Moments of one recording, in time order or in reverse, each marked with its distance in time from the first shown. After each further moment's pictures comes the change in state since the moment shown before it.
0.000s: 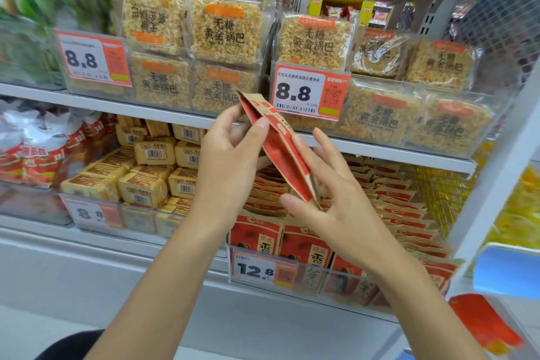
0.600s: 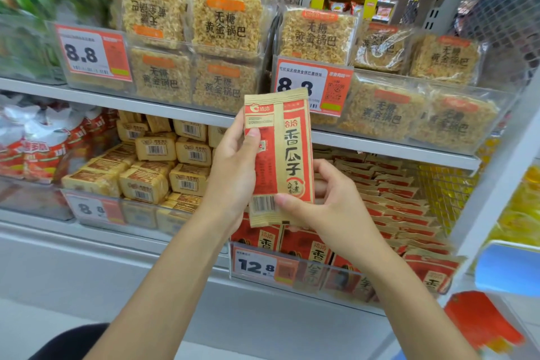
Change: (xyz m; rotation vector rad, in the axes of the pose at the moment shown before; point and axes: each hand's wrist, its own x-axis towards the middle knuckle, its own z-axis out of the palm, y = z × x) left_hand 0.005 -0.029 0.000 -0.059 -0.032 -0.124; right_hand 0.002 0.000 0.012 0.489 0.007 0.260
